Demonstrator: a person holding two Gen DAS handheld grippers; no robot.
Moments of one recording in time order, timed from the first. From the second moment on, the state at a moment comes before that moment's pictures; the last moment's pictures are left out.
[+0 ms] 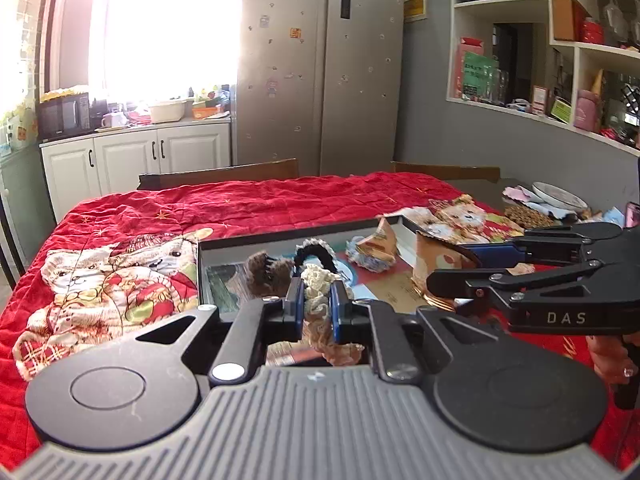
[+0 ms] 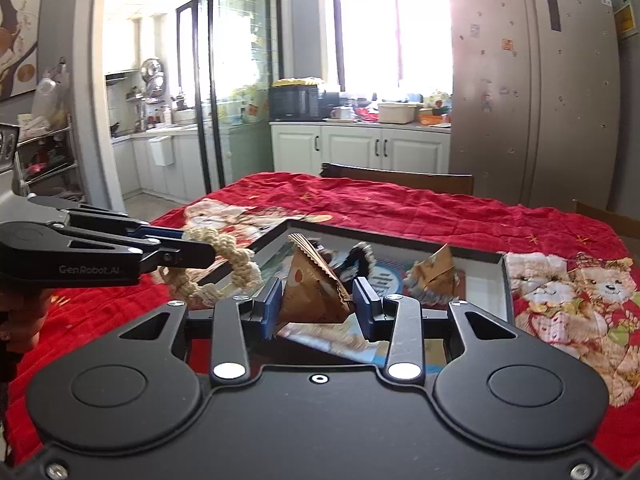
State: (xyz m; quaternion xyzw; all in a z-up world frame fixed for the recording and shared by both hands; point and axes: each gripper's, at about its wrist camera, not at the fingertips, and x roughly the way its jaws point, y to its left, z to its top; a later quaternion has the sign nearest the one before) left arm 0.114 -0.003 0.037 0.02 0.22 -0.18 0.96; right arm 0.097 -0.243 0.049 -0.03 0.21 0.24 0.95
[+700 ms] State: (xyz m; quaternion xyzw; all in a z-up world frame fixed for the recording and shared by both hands) left arm 0.191 0.000 0.013 -0.03 0.24 -0.12 0.96; right arm 0.195 -0.246 0.024 0.01 0.24 0.19 0.95
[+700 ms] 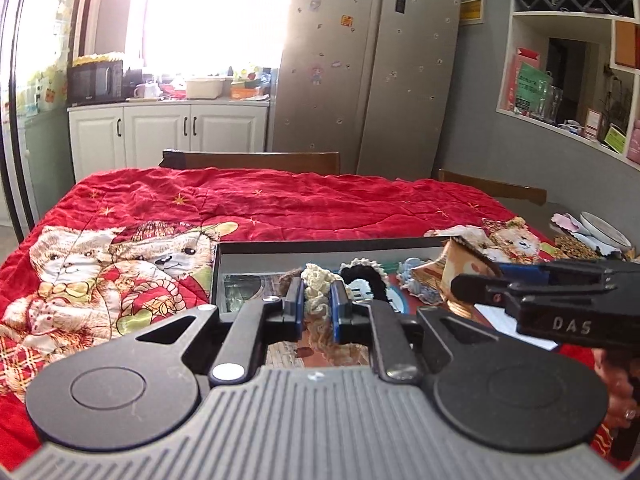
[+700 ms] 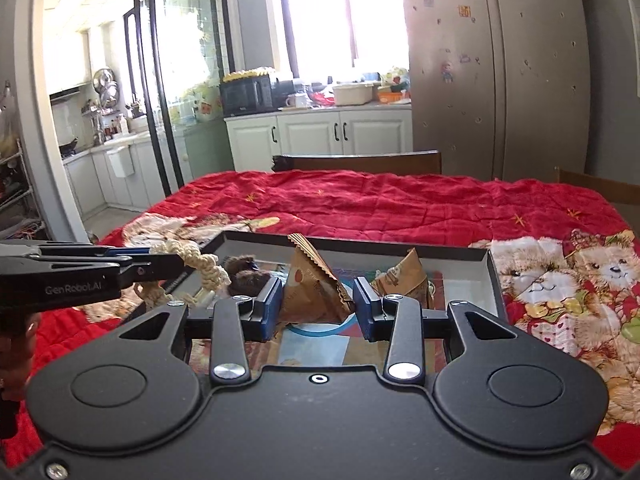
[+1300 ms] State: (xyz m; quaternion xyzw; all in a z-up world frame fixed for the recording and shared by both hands) left arm 0.222 0.005 -0.019 -0.04 0.26 -0.11 0.96; right arm 0.229 -0.224 -0.022 0.00 0.28 0.17 0.95
